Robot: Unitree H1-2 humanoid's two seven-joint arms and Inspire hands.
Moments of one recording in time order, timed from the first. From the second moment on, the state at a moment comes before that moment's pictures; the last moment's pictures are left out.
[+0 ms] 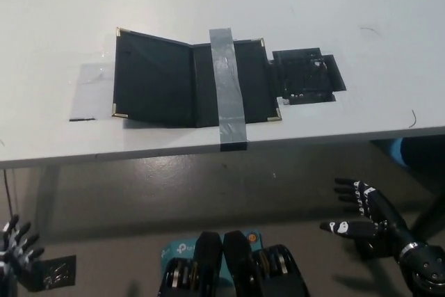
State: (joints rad) left_arm 0.18 0.20 0.23 -0.22 -0.11 0.07 -0.05; right_arm -0.25 -0.22 0.10 0.32 -0.04 0.21 0.15
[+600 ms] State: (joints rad) left_arm -0.23 0.34 0.19 -0.58 -0.24 0.31 -0.11; right_arm -0.24 -0.22 0.09 0.32 -0.05 0.22 0.15
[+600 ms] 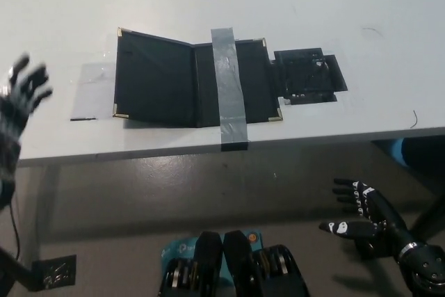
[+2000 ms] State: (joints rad) left_arm -0.48 0.05 0.41 0.10 -0.40 0.46 0.05; right_arm -0.24 -0.22 0.09 0.32 -0.07 0.22 0.16
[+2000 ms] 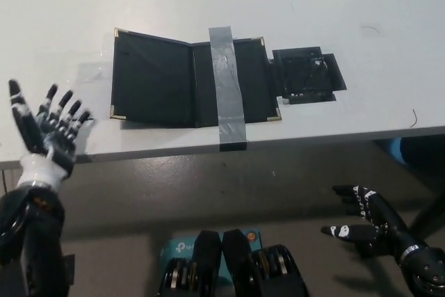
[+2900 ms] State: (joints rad) left_arm -0.51 -0.05 0.38 0.18 -0.50 0.46 0.06; right_arm -0.23 -0.22 0.09 0.32 -0.07 0.22 0.16
